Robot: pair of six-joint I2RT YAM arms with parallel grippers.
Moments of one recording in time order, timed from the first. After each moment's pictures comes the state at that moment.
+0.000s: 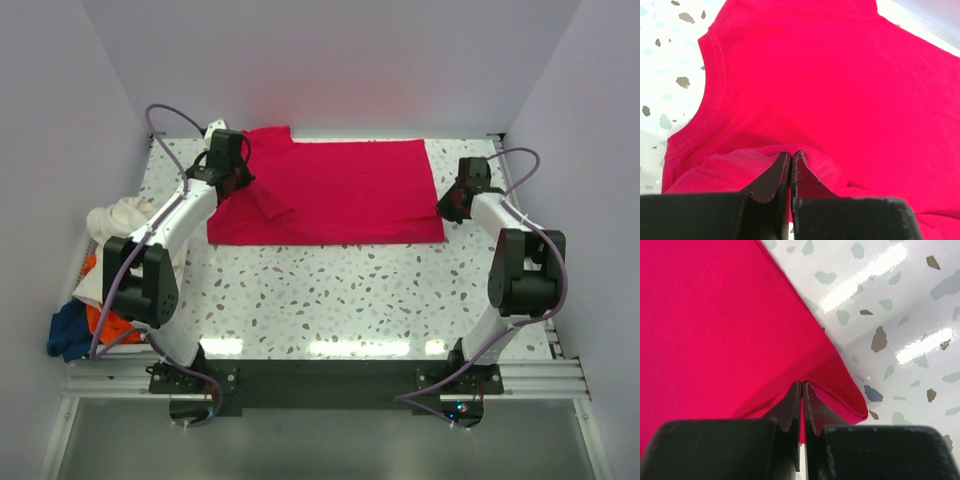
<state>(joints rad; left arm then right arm) -0.25 1.69 1.38 -0.40 -0.28 -0.59 -0.05 1.75 1.18 -0.37 0.08 0.66</state>
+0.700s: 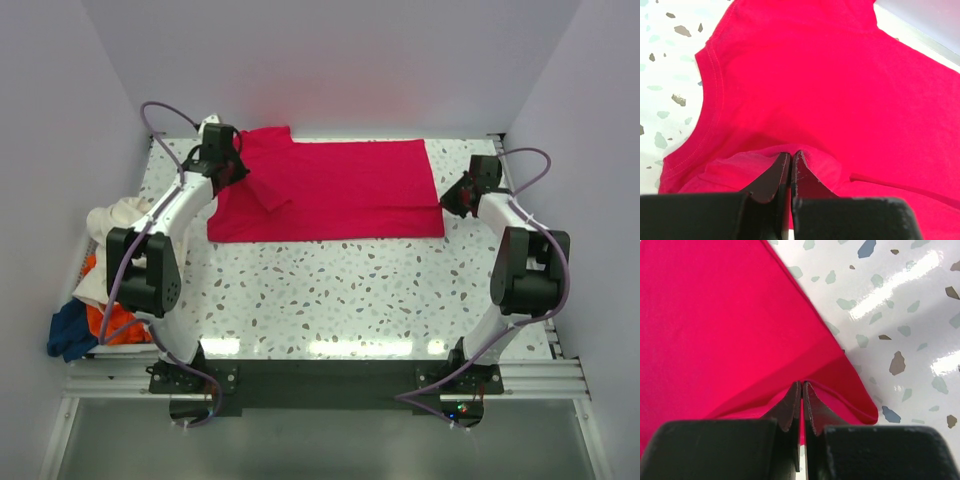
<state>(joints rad) -0.19 1.76 1.44 -0.37 -0.20 -0.58 -0.11 1.75 1.18 -0.26 -0.03 0.70</state>
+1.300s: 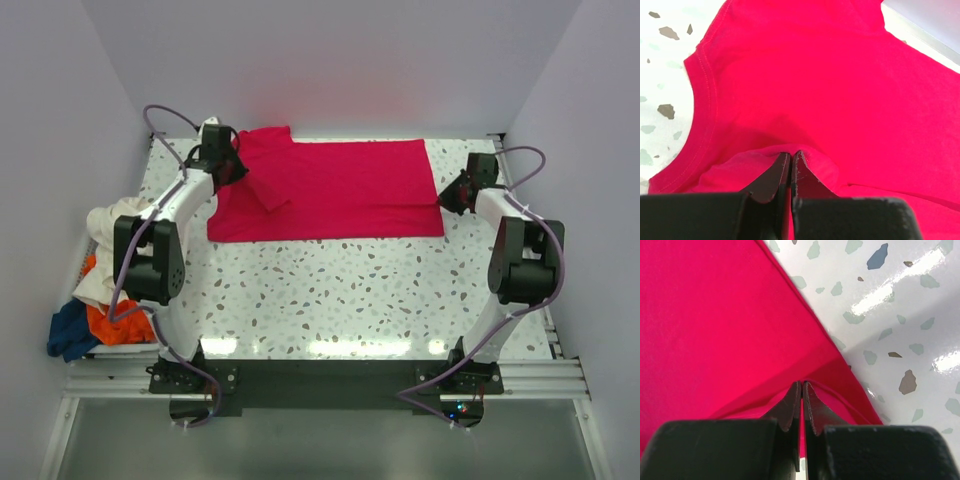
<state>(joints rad) -0.15 1.85 1.45 -0.32 -0.14 -0.58 -0.11 1.83 1.23 -0.24 -0.05 0.70</state>
